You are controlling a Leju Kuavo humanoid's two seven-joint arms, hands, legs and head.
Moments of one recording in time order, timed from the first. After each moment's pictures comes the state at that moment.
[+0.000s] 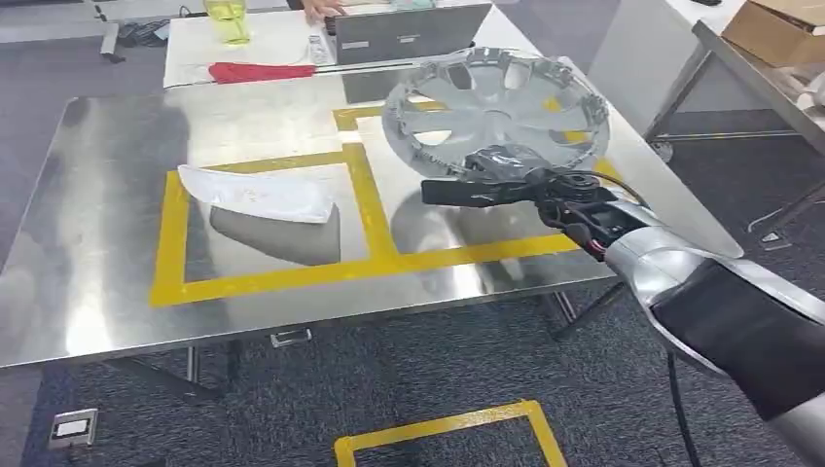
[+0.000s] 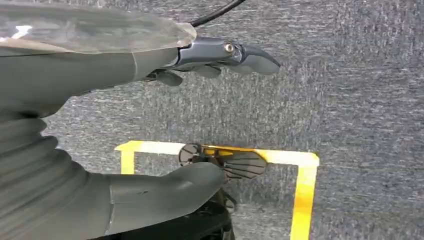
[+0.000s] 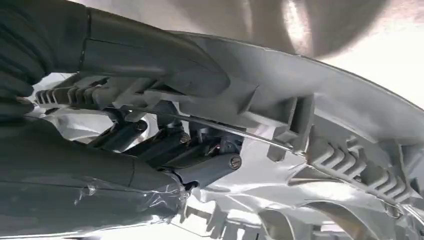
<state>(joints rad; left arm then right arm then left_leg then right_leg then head) -0.17 0.07 -0.88 -0.24 1.16 0.26 -0.38 -1.05 -0.14 0.92 -0.46 0.46 -0.11 -0.18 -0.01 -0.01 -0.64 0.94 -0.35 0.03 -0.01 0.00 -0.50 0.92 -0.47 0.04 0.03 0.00</state>
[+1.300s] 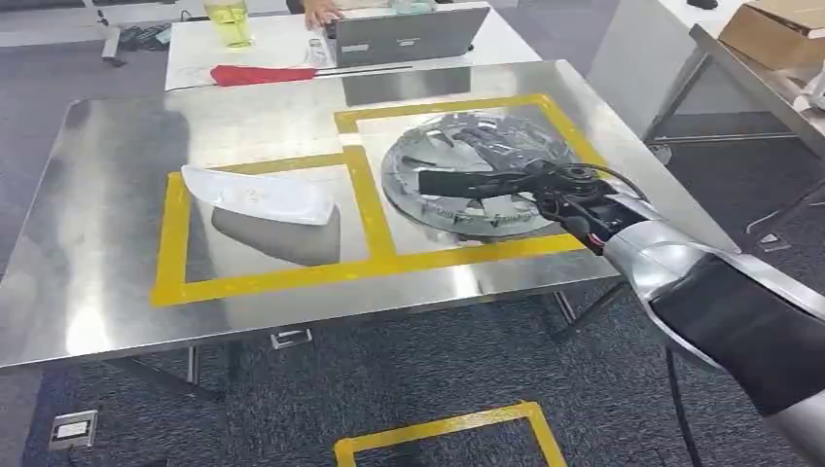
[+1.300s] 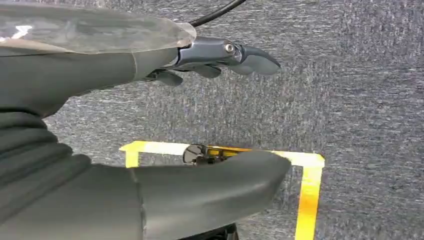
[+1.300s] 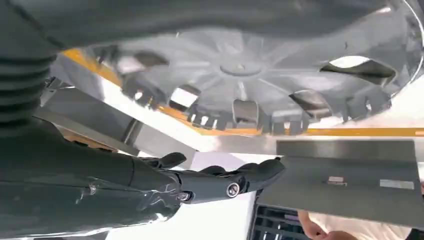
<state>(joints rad) -0.17 0.07 -0.89 -0.24 1.17 0.27 -0.35 -1.08 -0.14 0.92 -0.45 0.45 -0.13 -0.19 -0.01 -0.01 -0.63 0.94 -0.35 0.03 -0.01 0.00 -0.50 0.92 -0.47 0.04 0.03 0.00</state>
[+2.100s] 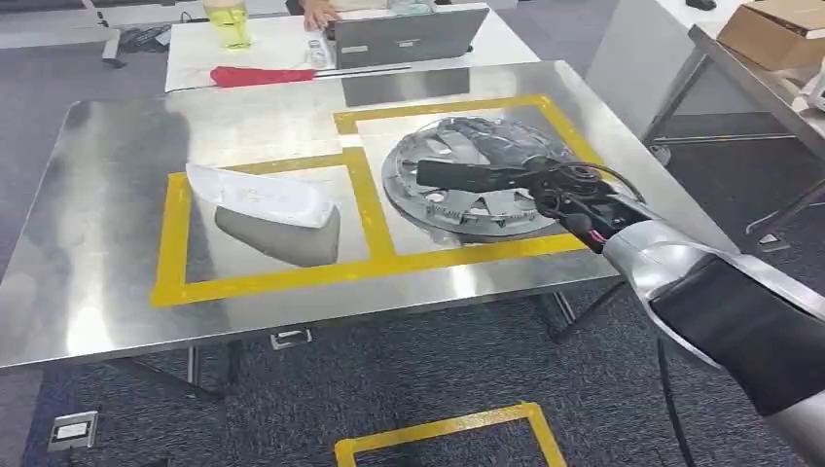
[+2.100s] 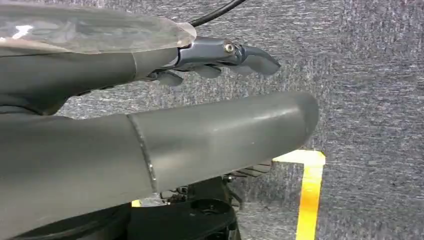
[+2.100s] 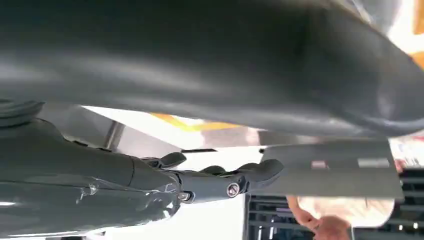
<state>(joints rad) -0.17 0.07 -0.91 -0.24 1.18 0.26 -0.35 -1.07 -0.14 0.90 -0.48 0.32 -0.19 -0.28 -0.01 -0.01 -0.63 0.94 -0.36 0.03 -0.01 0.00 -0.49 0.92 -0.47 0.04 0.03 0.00</state>
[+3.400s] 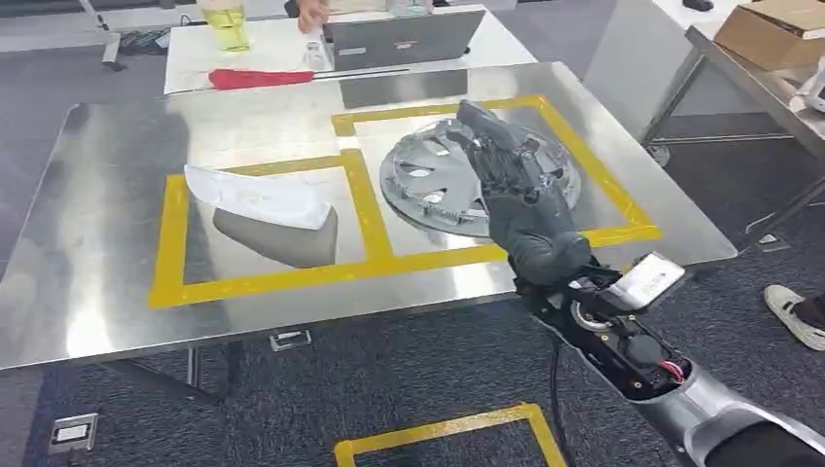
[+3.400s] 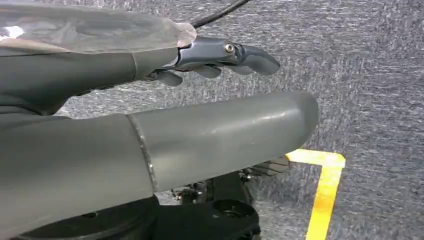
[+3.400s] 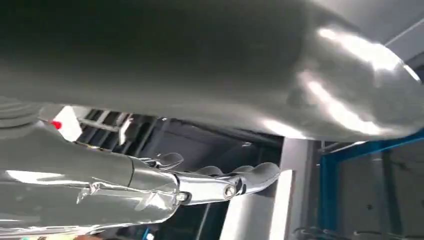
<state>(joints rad) -0.12 0.05 -0.91 -0.24 1.25 0.27 -0.36 -0.36 -0.16 0.55 -1.82 -0.33 -0.17 -0.70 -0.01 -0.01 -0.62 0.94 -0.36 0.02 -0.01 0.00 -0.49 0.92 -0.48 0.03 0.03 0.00</state>
